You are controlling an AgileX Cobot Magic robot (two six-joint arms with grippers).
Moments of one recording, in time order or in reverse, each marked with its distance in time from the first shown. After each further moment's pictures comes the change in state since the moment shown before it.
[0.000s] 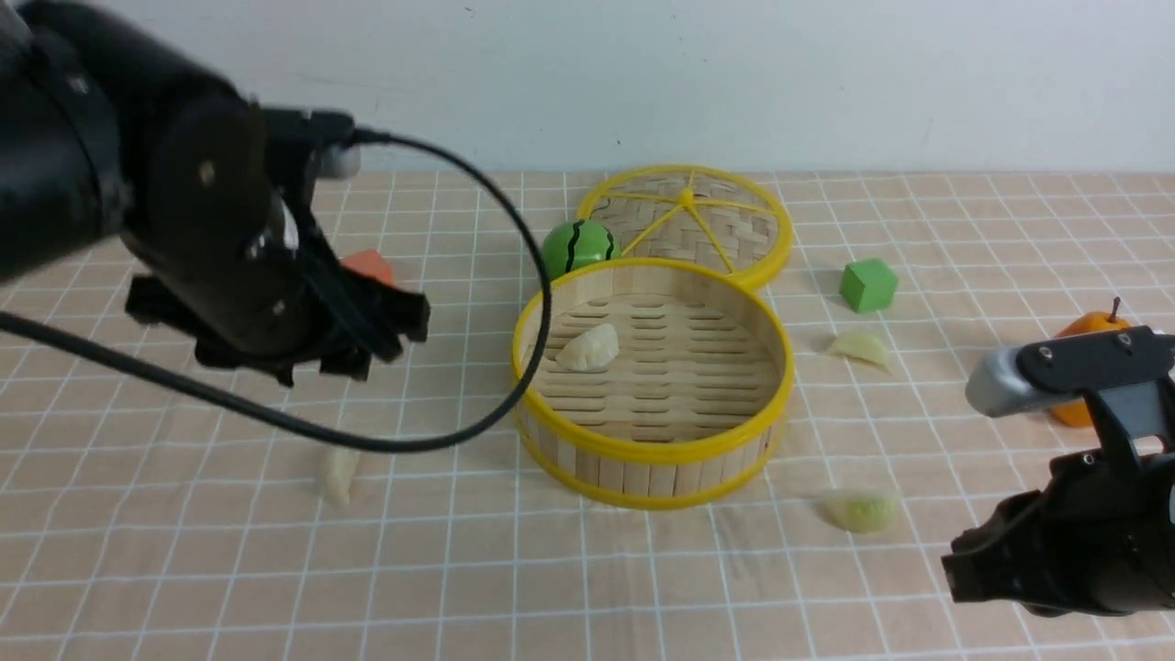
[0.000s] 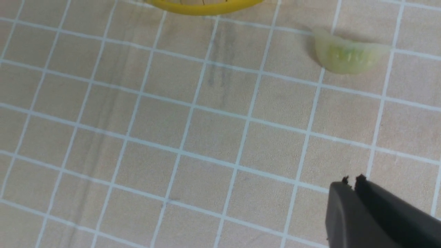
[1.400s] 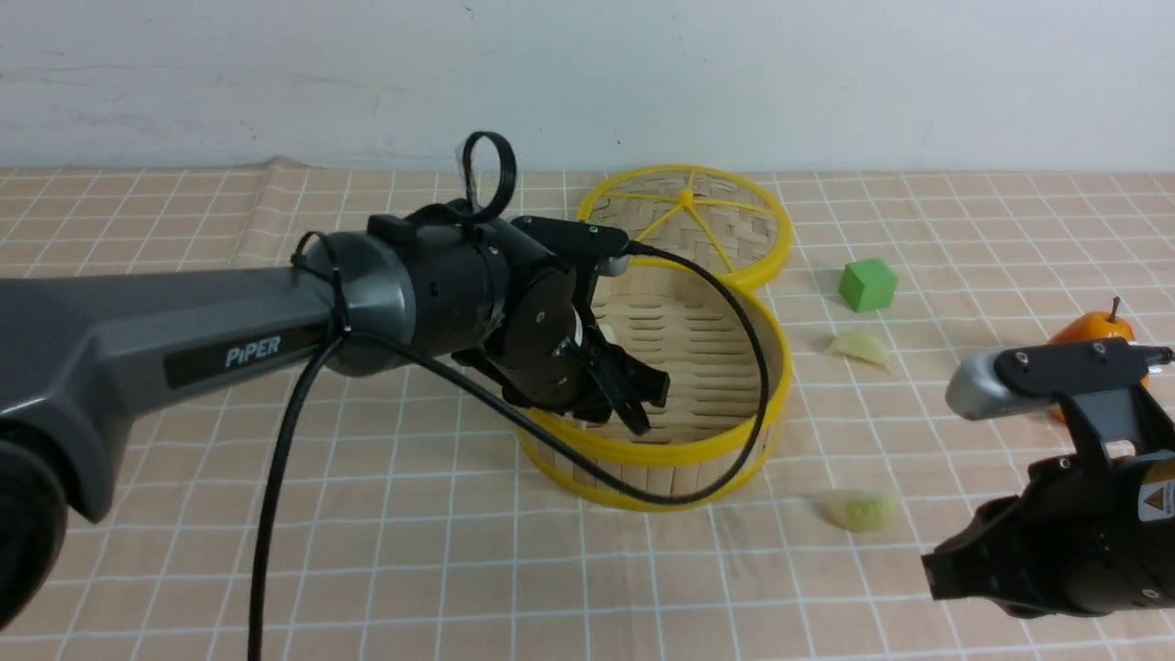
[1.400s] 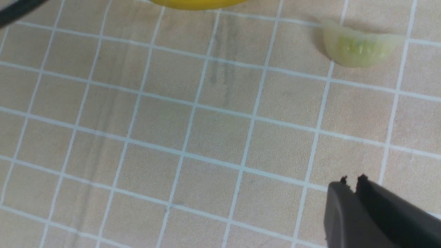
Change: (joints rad) right arm 0.000 0.050 0.000 0.030 -0.024 0.000; left arm -0.207 0.433 -0.279 -0.068 -0.267 0.111
